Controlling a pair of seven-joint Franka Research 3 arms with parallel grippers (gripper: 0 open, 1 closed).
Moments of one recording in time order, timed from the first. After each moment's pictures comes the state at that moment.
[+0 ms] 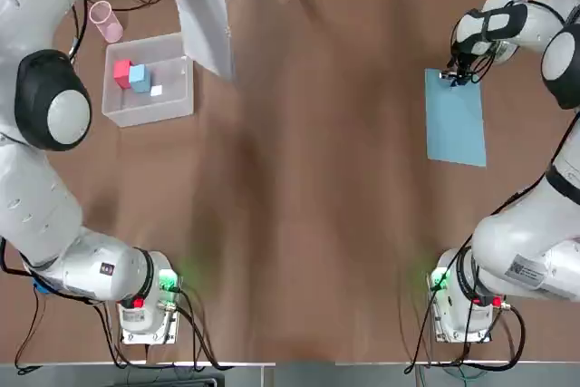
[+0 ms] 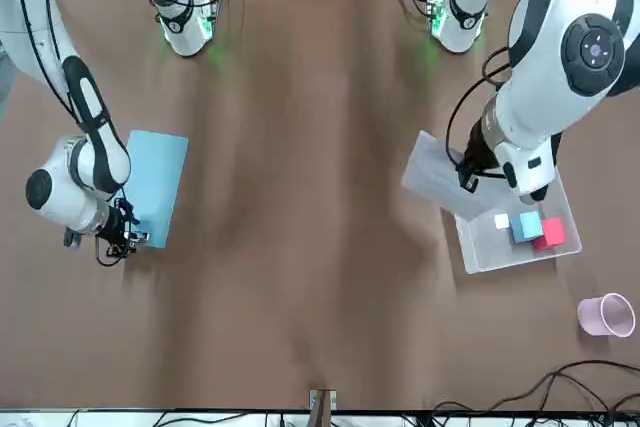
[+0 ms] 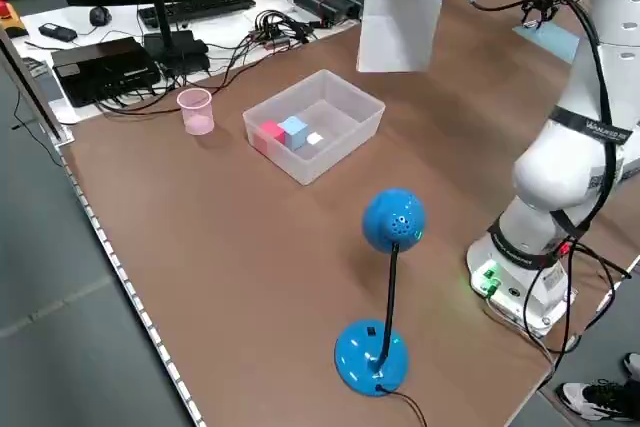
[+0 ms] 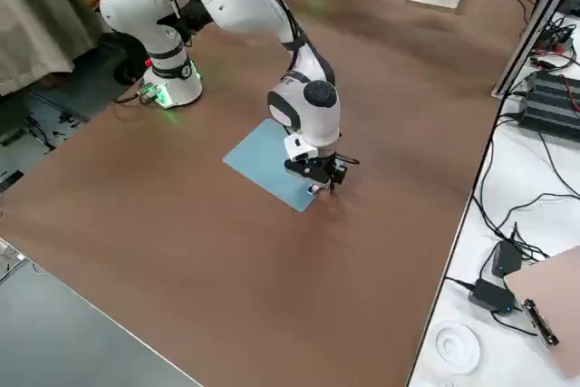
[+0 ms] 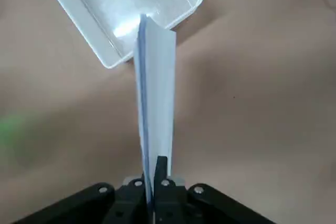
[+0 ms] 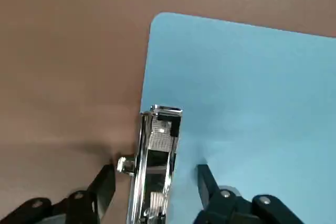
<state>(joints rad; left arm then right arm) -0.23 0.31 -0.13 -1.34 -0.02 1.57 -1.49 -0.29 0.60 0.10 -1.94 0.00 2.54 1.34</state>
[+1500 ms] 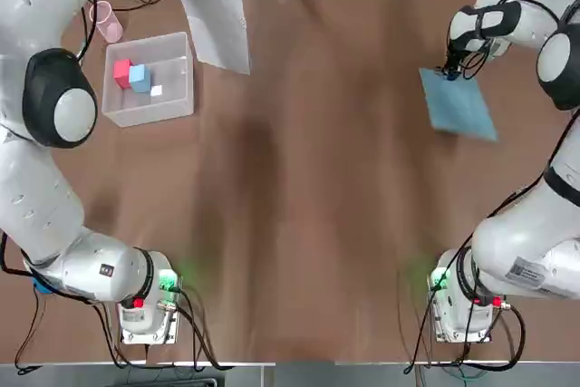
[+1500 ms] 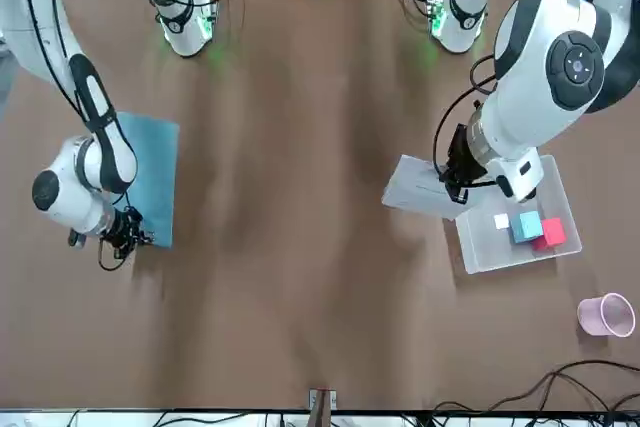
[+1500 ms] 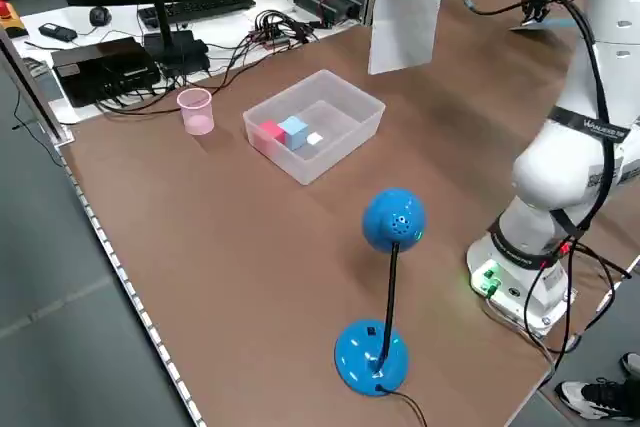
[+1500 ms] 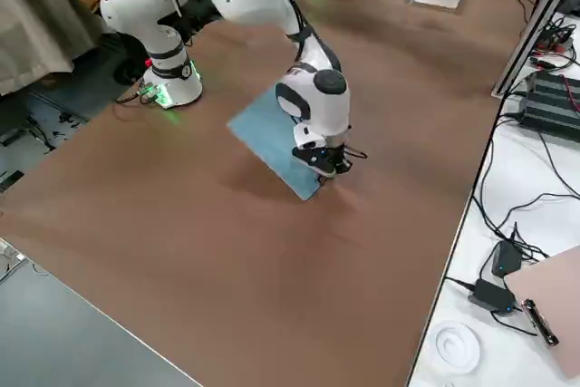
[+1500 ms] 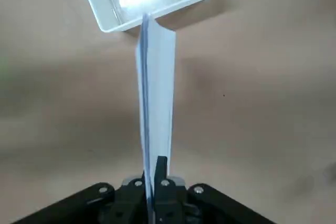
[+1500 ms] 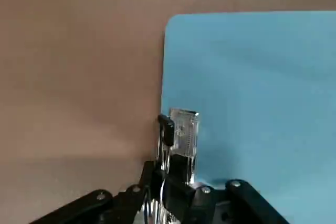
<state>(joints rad) -0.25 0.33 -0.13 -1.34 -0.07 1.63 -1.73 -0.23 0.57 0.10 -1.92 0.00 2.51 1.51</state>
